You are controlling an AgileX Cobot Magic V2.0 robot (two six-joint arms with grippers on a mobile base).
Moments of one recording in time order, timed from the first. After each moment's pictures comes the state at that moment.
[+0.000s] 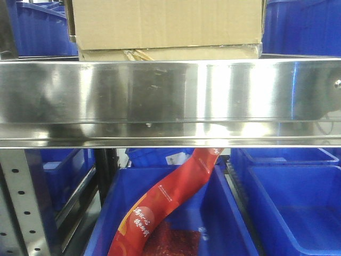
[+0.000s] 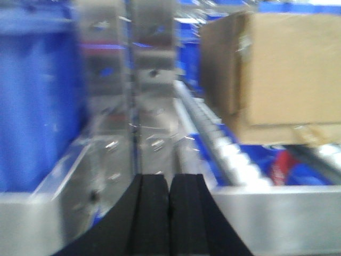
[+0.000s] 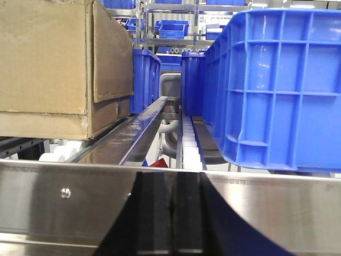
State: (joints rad) left arm -0.02 0.17 -0.19 0.03 0.13 -0.01; right arm -0.07 0.00 0.00 0.02 0.01 -0.01
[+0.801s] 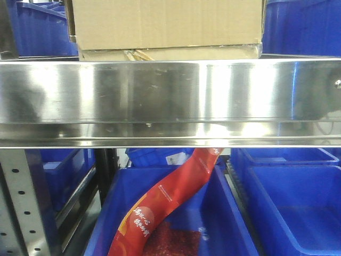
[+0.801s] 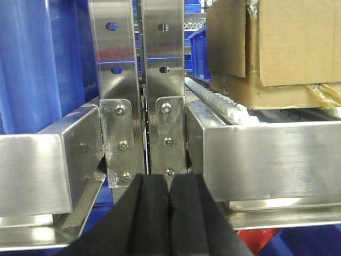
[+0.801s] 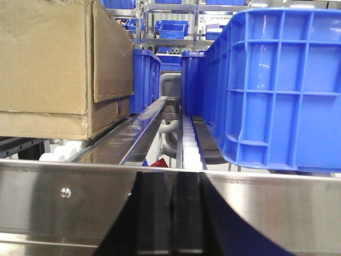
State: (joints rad) left arm -0.04 0.01 0.00 0.05 0.08 0.02; right arm -0.07 0.00 0.00 0.02 0.01 -0.01
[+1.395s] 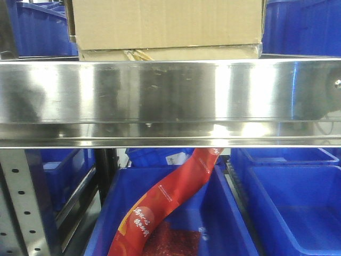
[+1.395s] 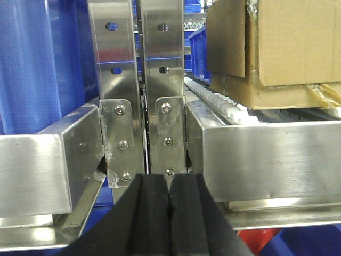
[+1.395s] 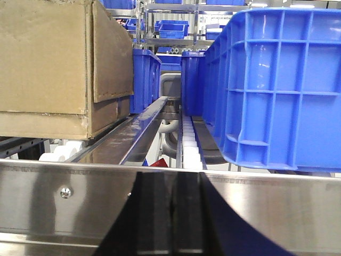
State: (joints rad) left arm -0.04 0.01 0.00 0.05 0.08 0.02; right arm -0.07 0.00 0.00 0.02 0.01 -0.01
